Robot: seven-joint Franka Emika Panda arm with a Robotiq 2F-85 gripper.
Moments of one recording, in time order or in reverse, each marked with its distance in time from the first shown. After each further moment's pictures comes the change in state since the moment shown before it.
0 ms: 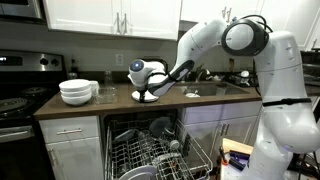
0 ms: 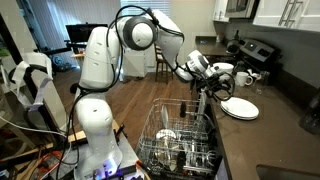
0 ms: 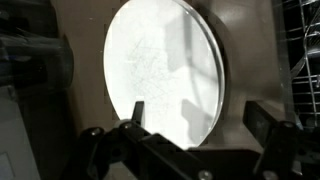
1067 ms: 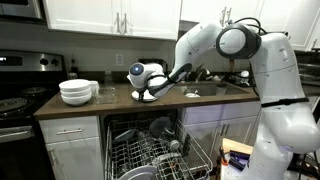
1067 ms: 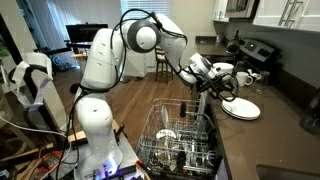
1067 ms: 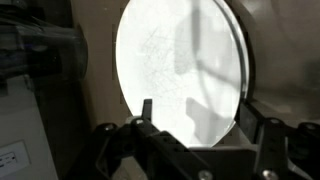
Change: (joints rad) arm 0.000 0.054 -0.025 0.052 -0.111 0.041 0.072
